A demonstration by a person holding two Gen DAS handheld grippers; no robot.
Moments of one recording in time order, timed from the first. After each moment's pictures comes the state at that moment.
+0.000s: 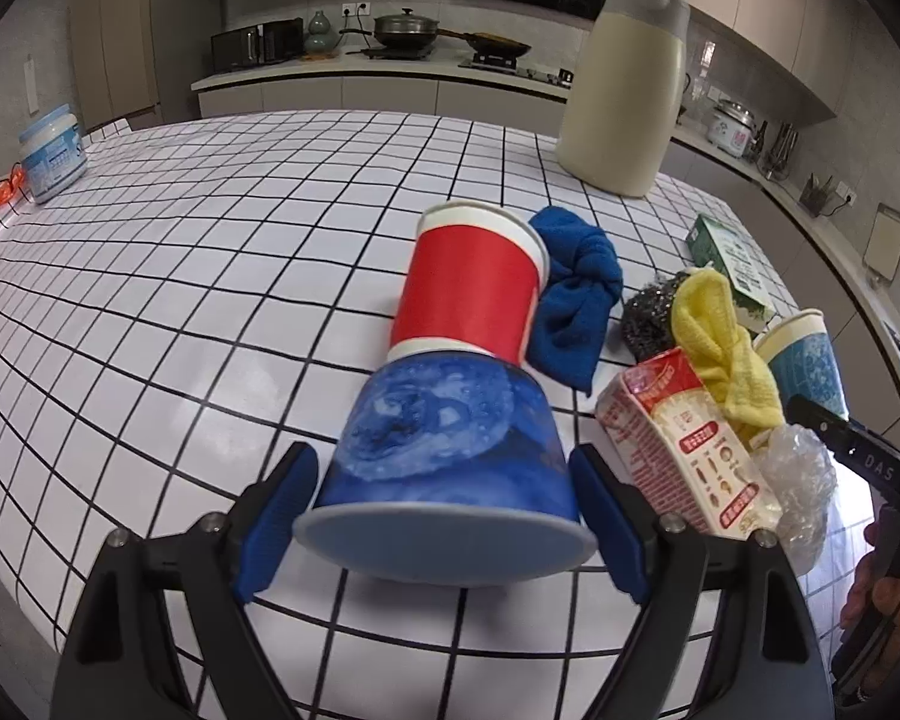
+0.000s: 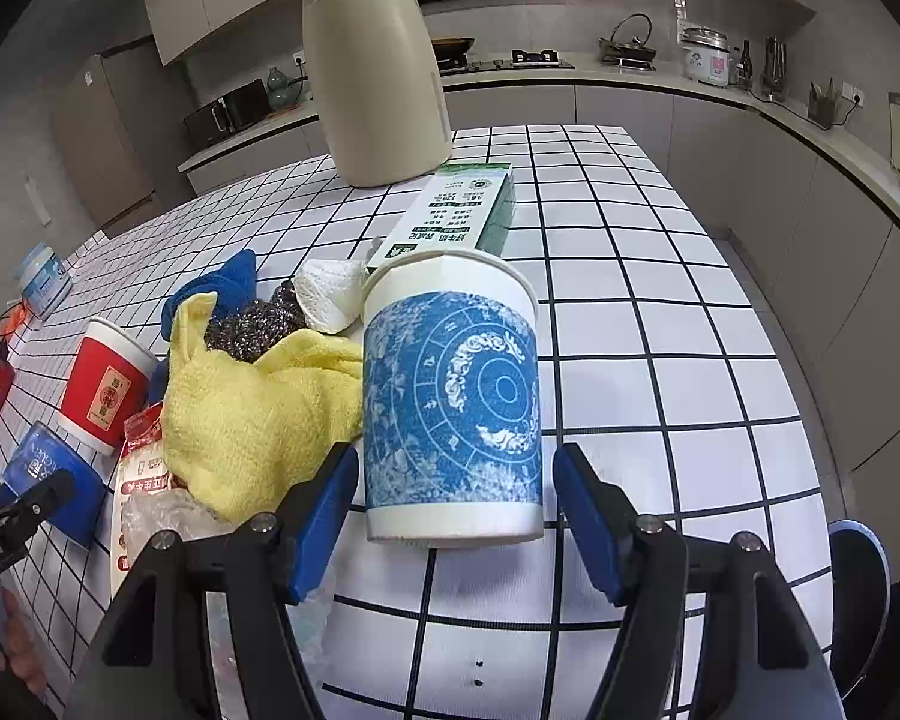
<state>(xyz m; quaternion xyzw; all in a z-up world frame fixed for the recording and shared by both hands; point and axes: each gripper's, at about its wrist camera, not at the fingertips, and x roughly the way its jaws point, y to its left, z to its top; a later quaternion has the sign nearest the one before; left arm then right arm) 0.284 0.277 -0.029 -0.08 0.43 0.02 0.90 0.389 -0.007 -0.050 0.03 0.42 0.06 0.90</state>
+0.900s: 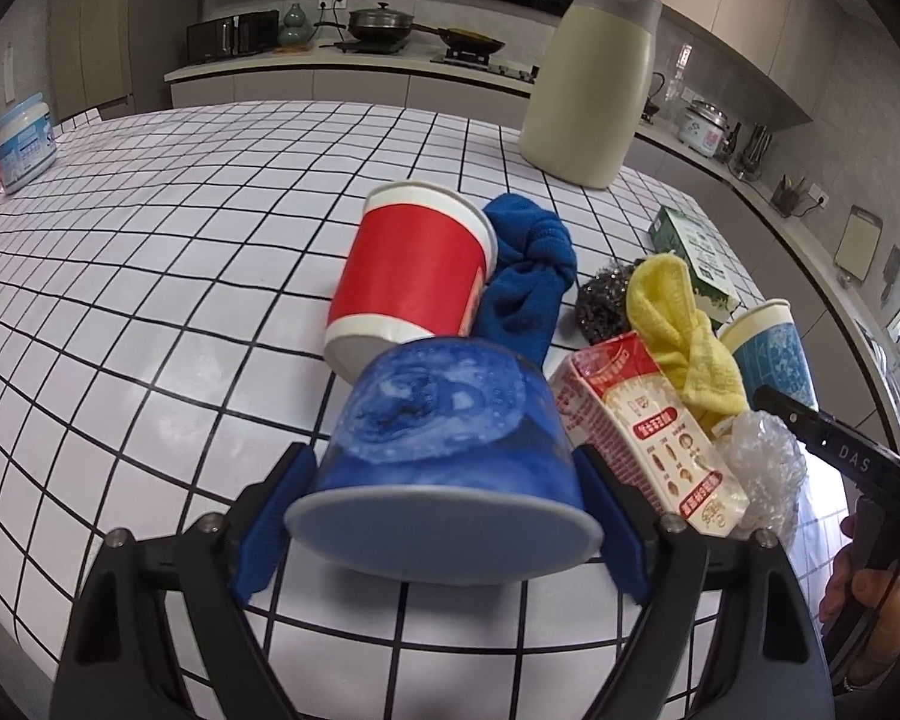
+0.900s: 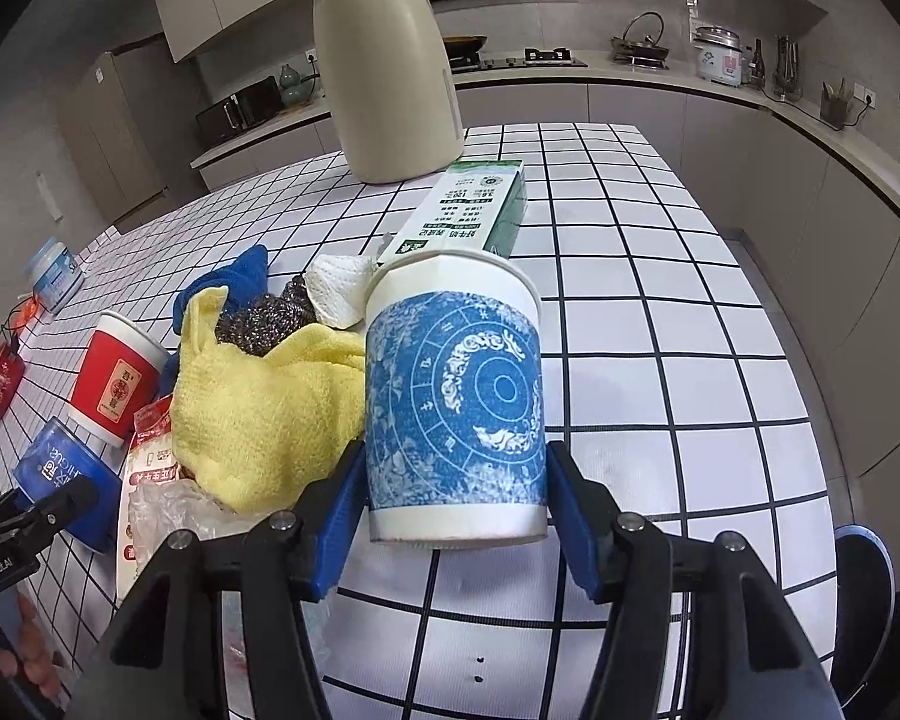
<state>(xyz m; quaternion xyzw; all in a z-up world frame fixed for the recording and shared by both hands) 0.280 0.268 -0.033 -0.10 0.43 -0.02 0.90 0.390 -0.008 -0.051 0.03 0.42 0.08 0.90</state>
